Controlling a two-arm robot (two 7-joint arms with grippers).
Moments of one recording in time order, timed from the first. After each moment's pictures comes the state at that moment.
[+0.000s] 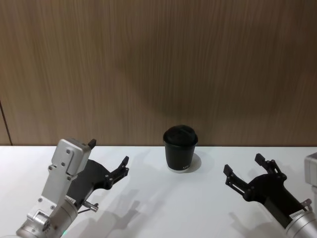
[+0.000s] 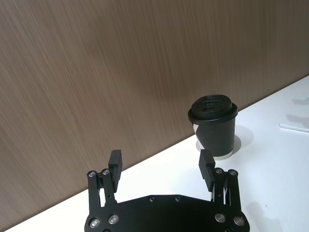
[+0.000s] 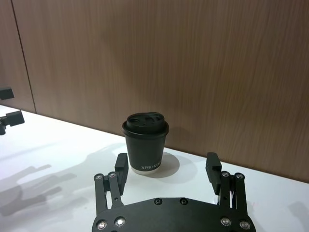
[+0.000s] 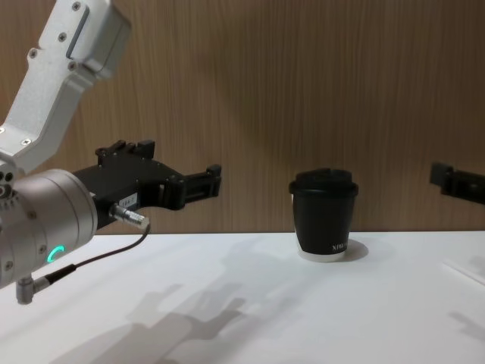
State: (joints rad) left arm -0.24 0.38 0.45 -1.63 -0.20 0.01 -0.01; right arm 0.02 0.40 -0.18 -1.70 0.36 0.01 0.21
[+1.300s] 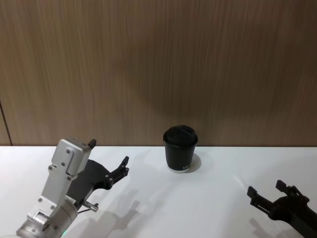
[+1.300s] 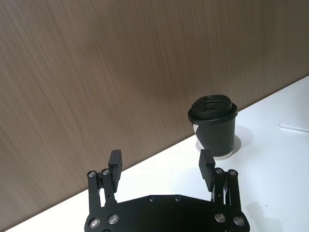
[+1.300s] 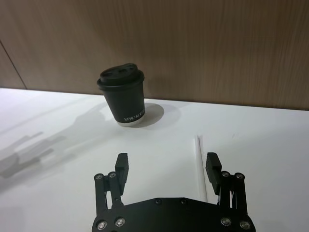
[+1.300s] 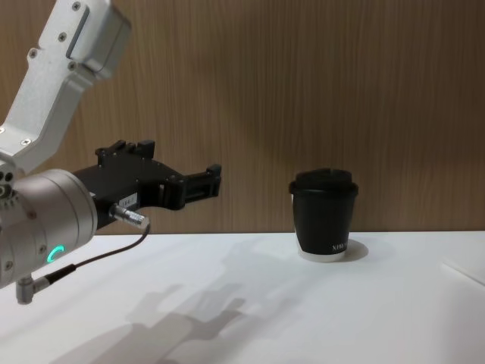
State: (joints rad) left arm -0.24 0.38 0.45 -1.63 -0.20 0.01 -0.01; right arm -0.05 0.48 -0.08 -1.73 0.54 0.23 0.25
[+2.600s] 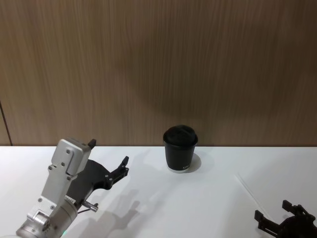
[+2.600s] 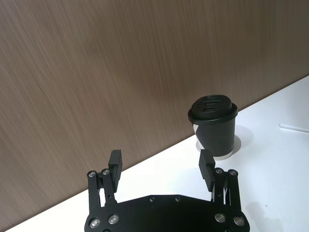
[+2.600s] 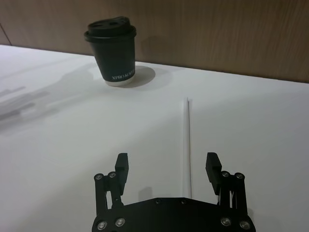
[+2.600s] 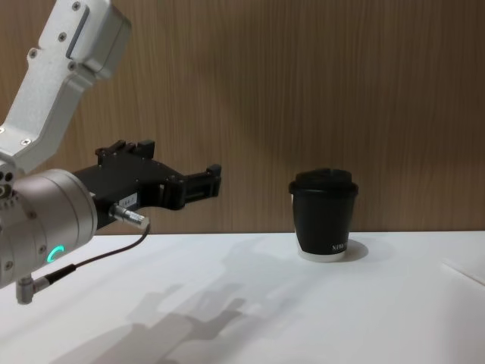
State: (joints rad) left arm -0.24 0.38 0.45 -1.63 -0.20 0.01 -0.01; right arm -0.08 0.57 -0.11 -1.67 0.52 0.20 0.28
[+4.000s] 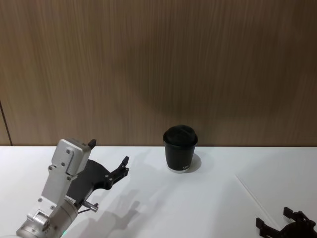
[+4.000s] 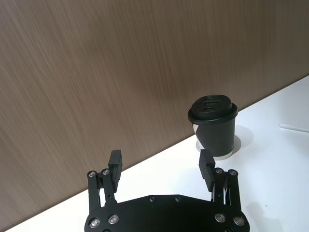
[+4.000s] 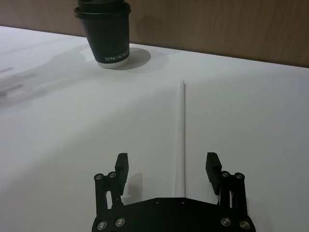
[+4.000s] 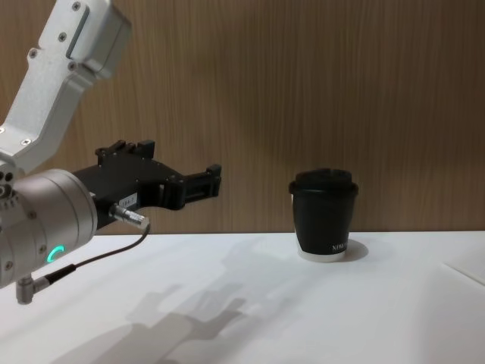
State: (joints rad) left arm -0.24 0.38 0.45 -1.63 -0.20 0.01 -0.01; right arm -0.07 0.57 -0.11 -1.64 0.47 0.23 0.29
